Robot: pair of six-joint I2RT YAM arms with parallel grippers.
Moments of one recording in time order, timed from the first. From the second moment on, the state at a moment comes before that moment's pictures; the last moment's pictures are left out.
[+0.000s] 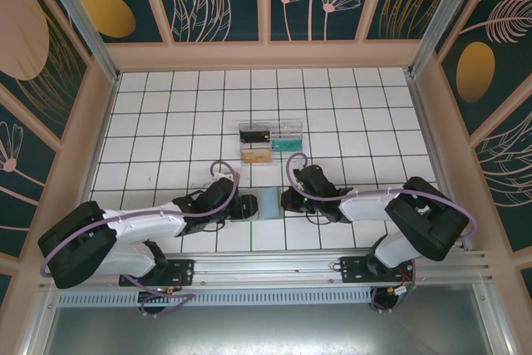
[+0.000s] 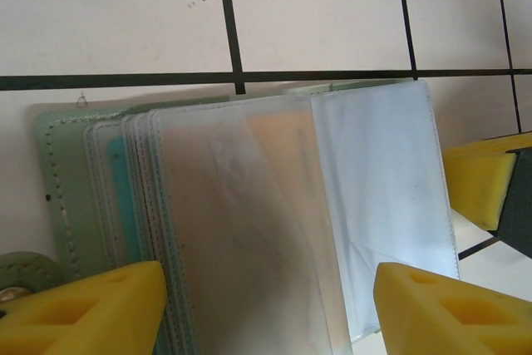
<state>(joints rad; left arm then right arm) -0.93 1.28 0.41 0.04 -0.03 -0.92 0.82 1.47 0.42 0.23 -0.23 0.88</state>
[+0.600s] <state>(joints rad) -0.93 1.31 0.42 0.13 0.04 -0.90 0.82 1.47 0.42 0.24 -0.23 0.88</state>
